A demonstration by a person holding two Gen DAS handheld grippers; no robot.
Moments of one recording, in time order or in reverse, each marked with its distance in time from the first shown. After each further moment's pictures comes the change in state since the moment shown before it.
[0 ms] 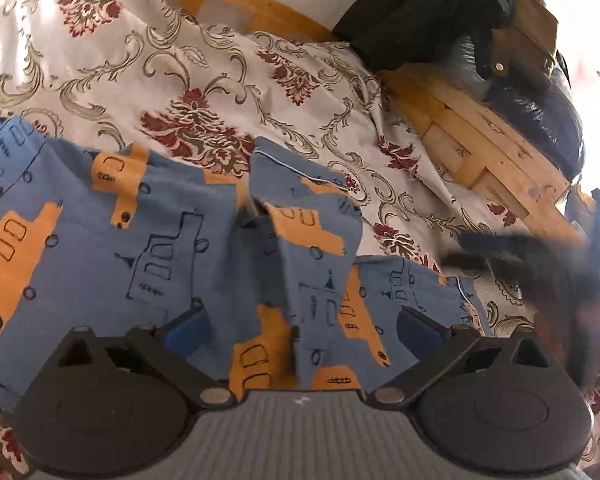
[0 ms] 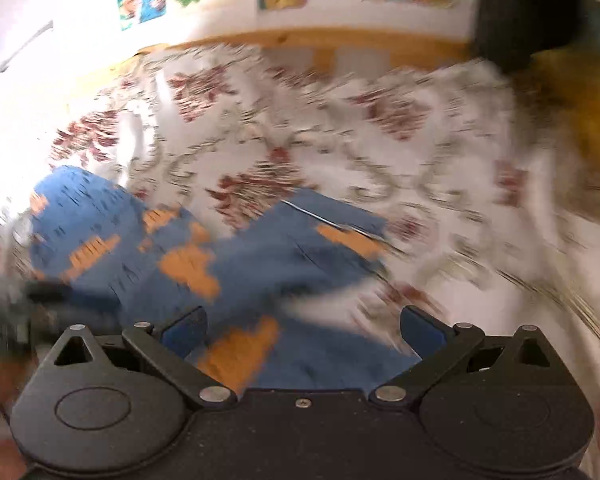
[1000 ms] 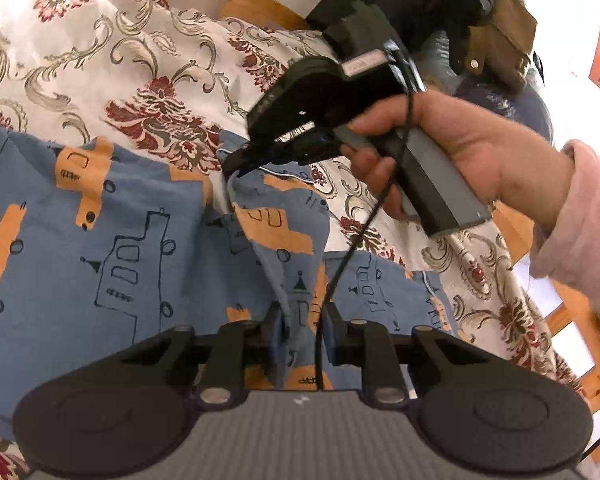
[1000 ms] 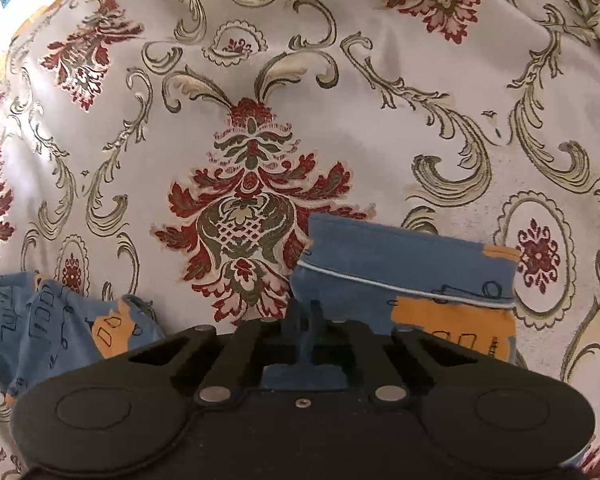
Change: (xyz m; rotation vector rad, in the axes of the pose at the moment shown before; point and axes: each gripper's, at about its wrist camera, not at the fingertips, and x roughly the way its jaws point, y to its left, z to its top) left arm 0.002 0.007 0.010 -0.014 0.043 -0.134; right arm 0.174 0.012 0.110 0.315 0.374 -0.069
